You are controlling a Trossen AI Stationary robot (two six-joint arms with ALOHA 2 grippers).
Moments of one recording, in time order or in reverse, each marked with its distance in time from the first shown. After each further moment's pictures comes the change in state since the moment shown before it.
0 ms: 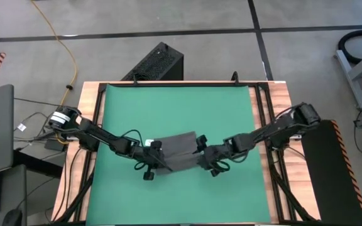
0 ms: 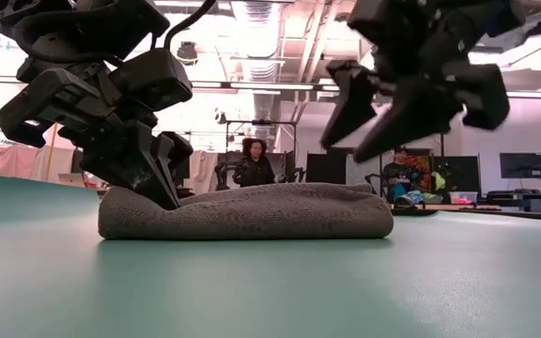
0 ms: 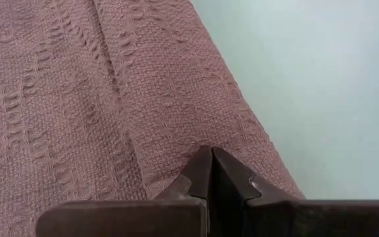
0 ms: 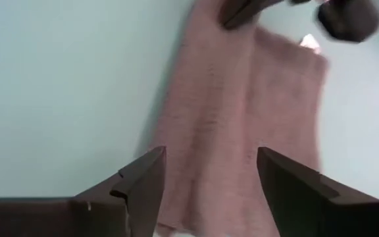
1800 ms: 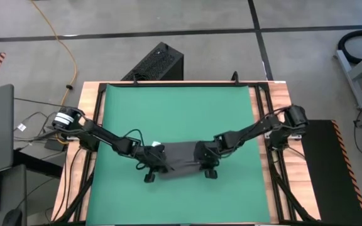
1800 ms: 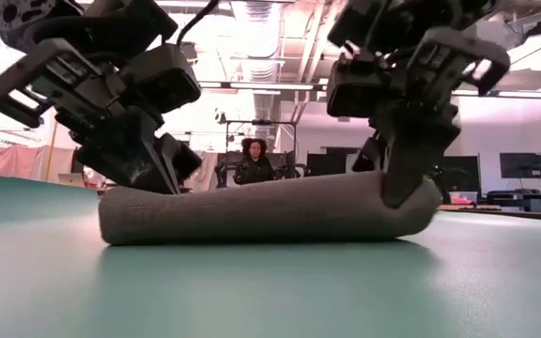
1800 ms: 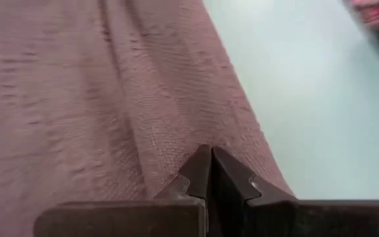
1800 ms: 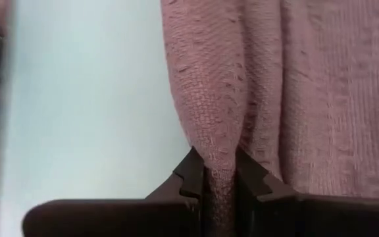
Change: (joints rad) left arm 0.006 0.053 0.000 0.114 0.161 -0.061; right arm -0.099 0.150 0.048 -0.155 -0.484 0.682
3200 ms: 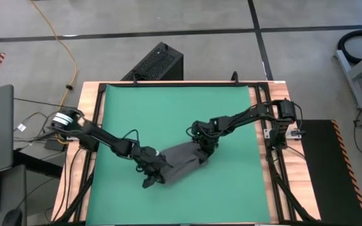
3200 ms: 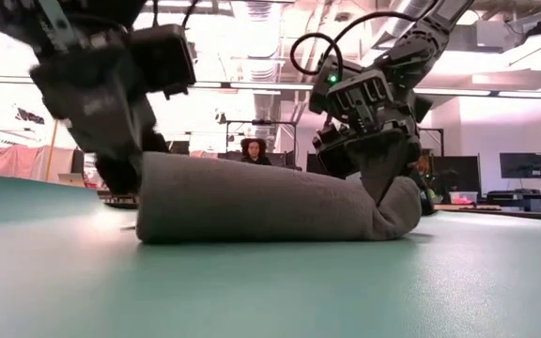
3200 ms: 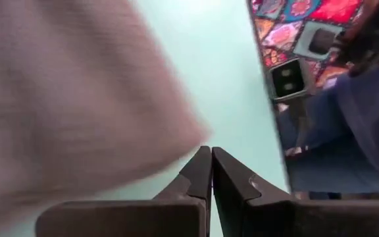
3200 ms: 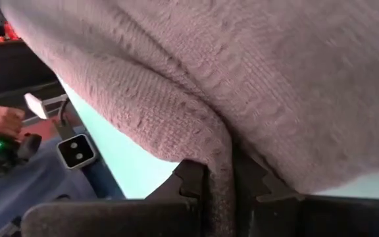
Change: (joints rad) left arm -0.023 -0.020 0.013 0.182 0.237 -0.441; right arm -0.282 0.110 0.003 -0.024 -0.390 0.460
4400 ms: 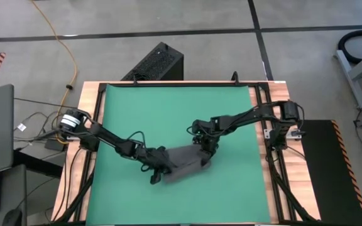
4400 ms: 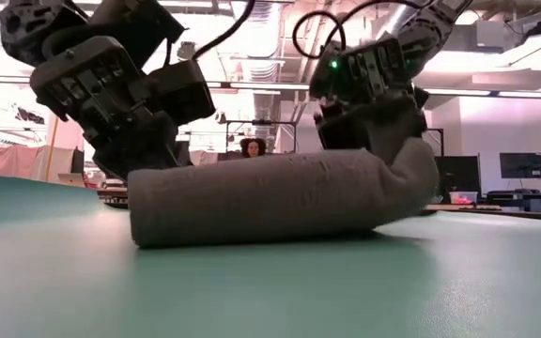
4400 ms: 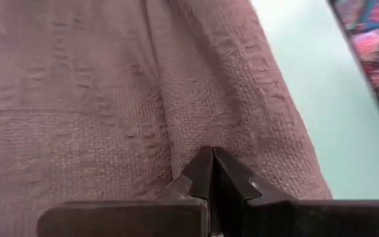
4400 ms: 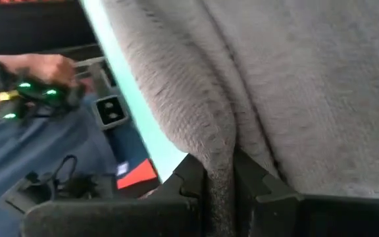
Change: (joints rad) left arm 0.016 0.104 0.008 -0.048 -0.274 0.218; right arm -0.009 -0.047 0.015 0.015 -0.199 -0.045
